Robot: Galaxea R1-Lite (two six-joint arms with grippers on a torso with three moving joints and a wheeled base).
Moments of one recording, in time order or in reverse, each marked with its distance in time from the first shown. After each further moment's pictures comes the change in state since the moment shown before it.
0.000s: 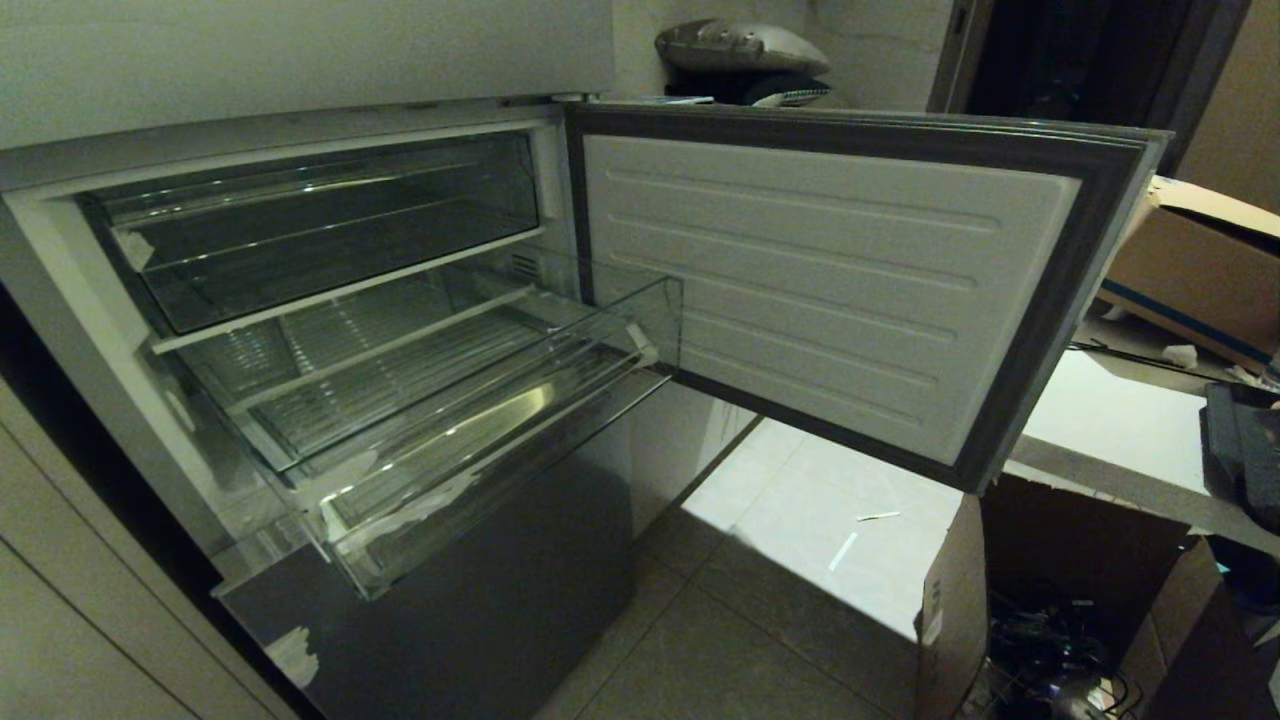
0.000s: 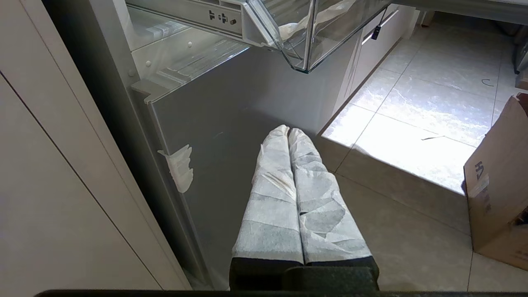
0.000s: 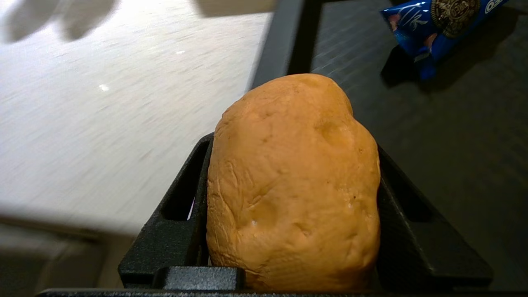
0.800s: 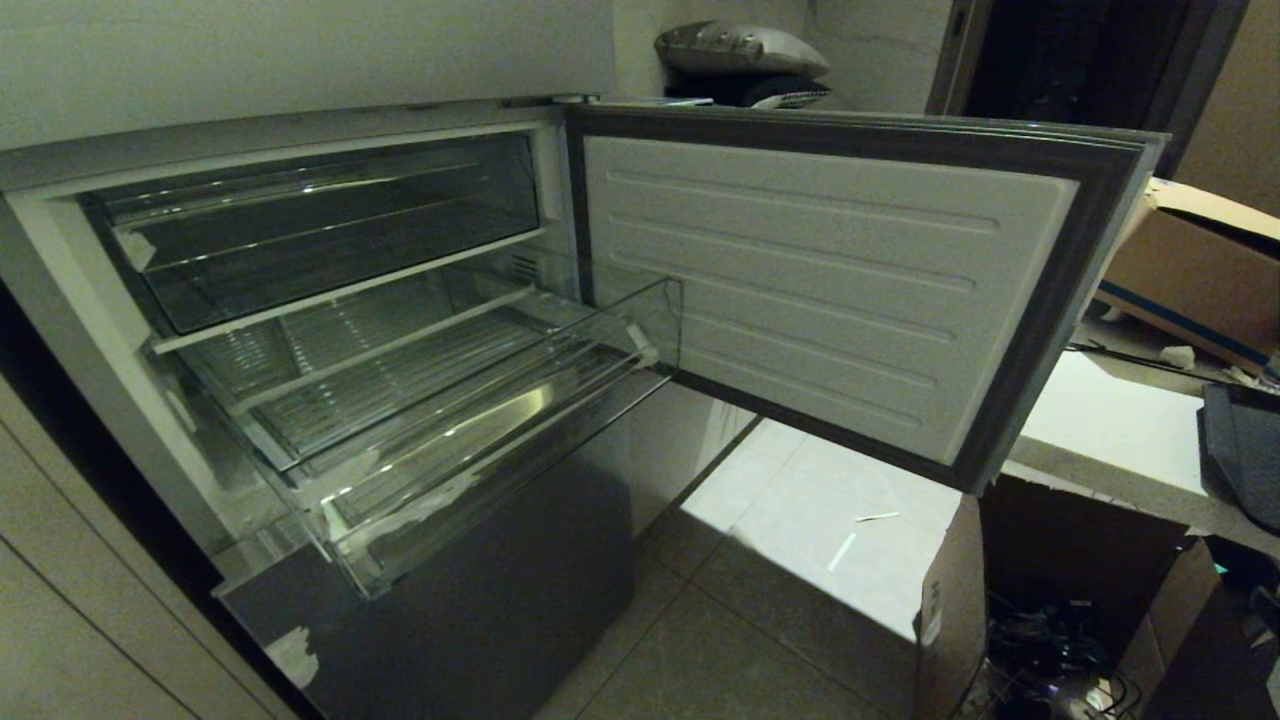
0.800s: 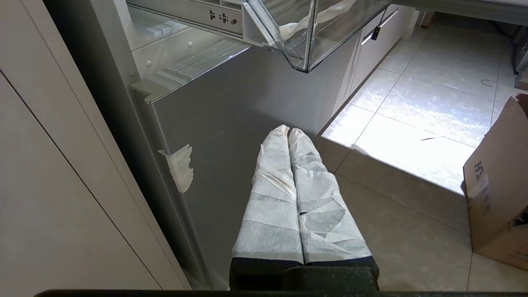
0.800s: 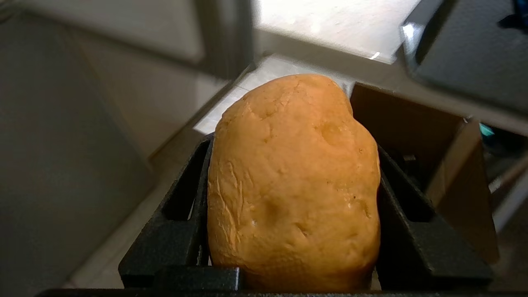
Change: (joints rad) left arm 0.000 0.000 0.000 0.000 0.000 0.000; right arm 0.338 -1.049 0.756 0.080 0.001 -0.105
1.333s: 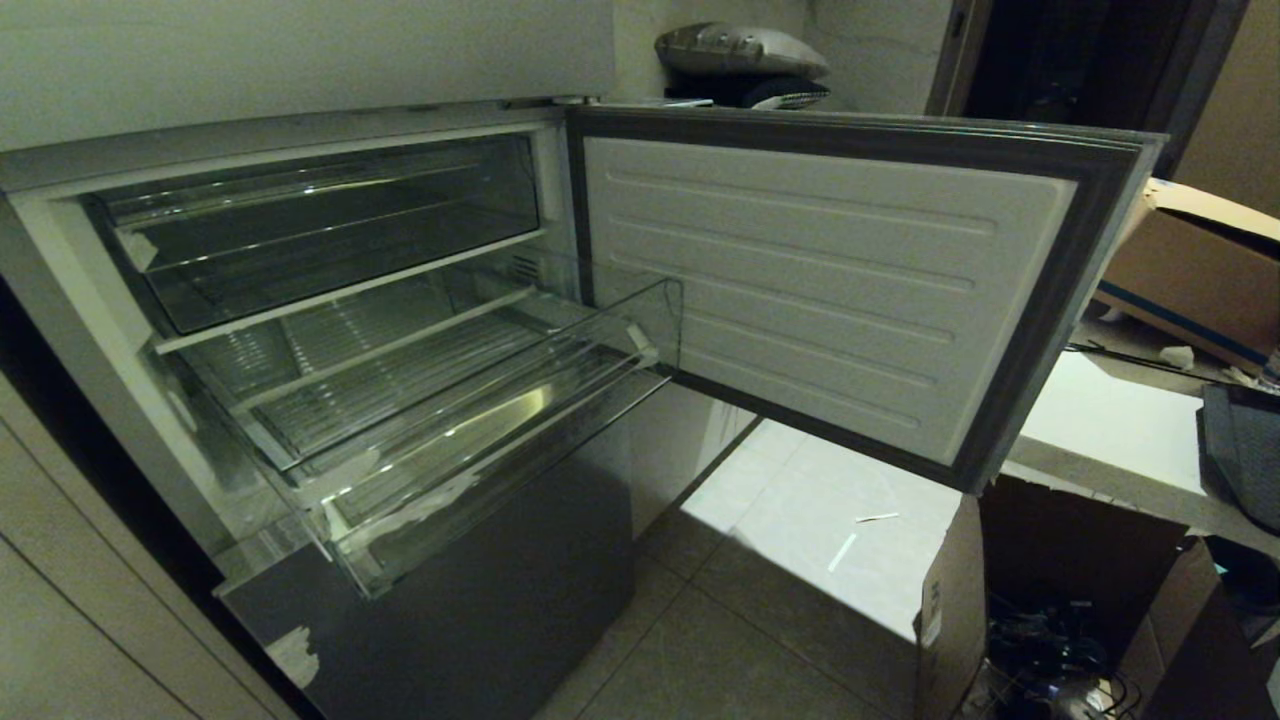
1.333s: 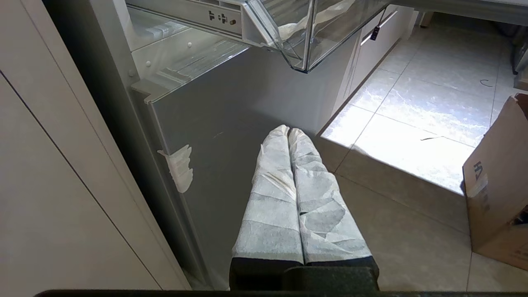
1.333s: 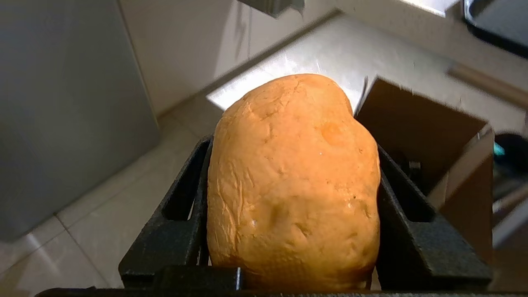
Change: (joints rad) left arm 0.000 0.000 0.000 0.000 0.000 0.000; right arm 0.251 -0.450 0.106 0.351 -0.114 -0.106
